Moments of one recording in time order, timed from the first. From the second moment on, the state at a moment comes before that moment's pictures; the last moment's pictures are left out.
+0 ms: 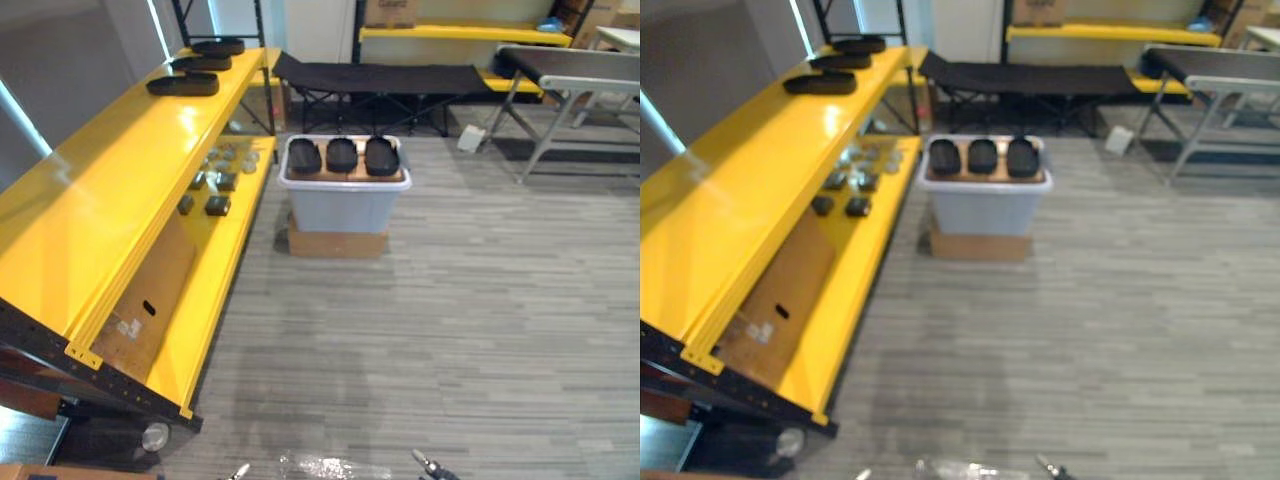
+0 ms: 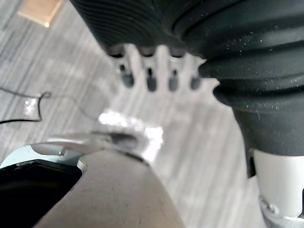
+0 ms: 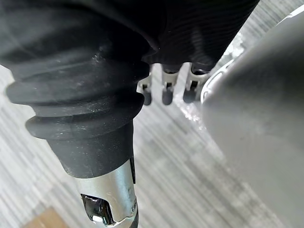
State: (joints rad) left arm 0.13 0.14 0.07 1.12 -0.31 0.10 0.00; right arm 0.08 -0.04 -0.37 1.13 0.44 0.10 0.13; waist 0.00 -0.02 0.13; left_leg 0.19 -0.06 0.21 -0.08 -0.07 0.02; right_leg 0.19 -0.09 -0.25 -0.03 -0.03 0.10
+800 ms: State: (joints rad) left arm 0.12 0.17 0.03 1.12 -0.25 0.13 0.00; right arm 0.07 -0.04 -0.39 1.10 0.52 0.05 0.12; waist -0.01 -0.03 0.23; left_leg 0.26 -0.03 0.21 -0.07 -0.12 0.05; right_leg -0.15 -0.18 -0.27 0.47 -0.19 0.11
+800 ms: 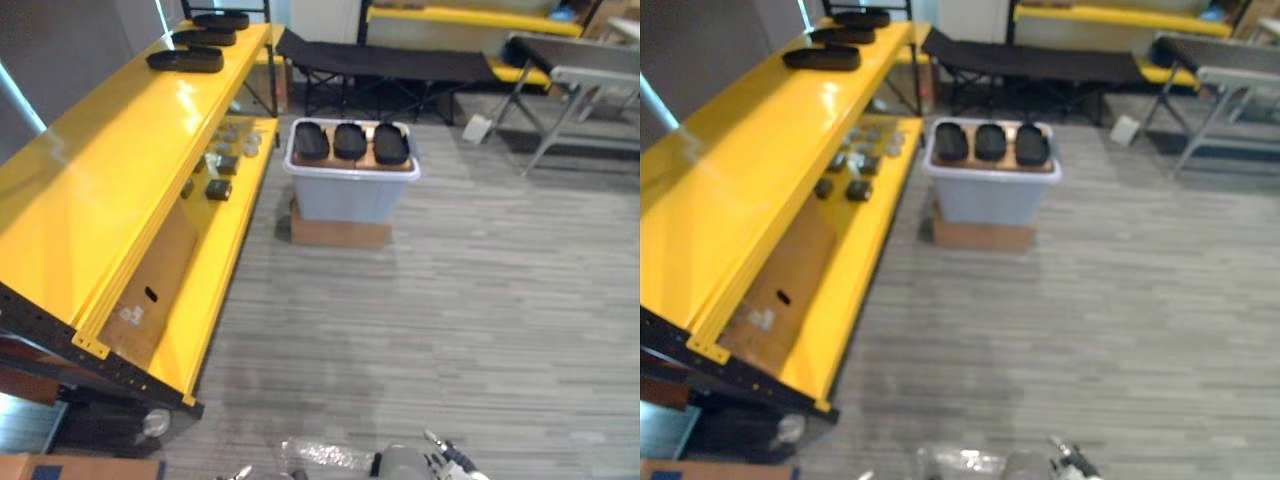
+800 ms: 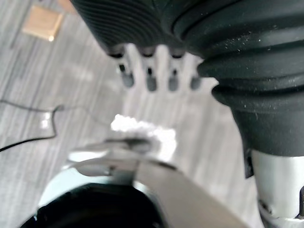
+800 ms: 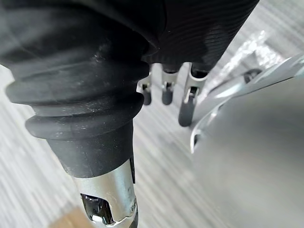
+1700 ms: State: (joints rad) left arm 0.18 0.12 0.18 1.07 -0.19 0.10 -0.01; right arm -0.05 -0.11 -0.38 1.09 0.50 0.00 0.13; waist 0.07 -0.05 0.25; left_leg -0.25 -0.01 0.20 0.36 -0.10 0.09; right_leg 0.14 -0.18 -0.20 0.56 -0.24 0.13
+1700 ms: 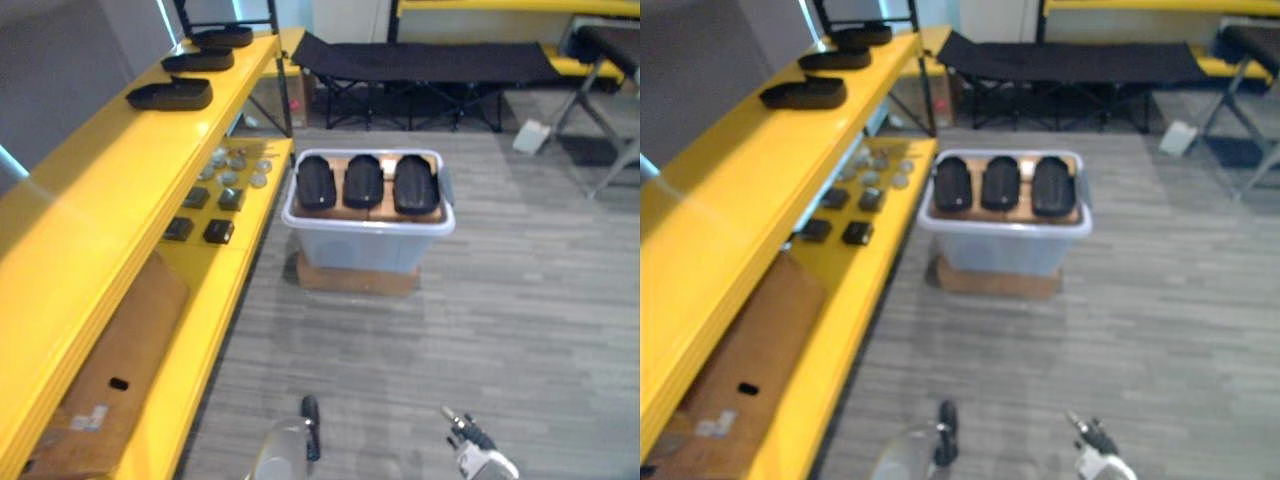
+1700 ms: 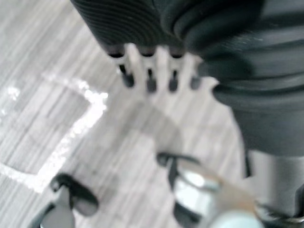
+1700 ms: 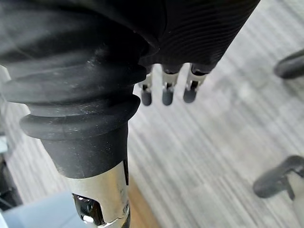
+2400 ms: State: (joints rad) left arm 0.09 0.03 0.15 0.99 -0.37 0.01 -0.02; right arm 0.07 -0.11 -0.36 1.09 0.20 0.03 0.15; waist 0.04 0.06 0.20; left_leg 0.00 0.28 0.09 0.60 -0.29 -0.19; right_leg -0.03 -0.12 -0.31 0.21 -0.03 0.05
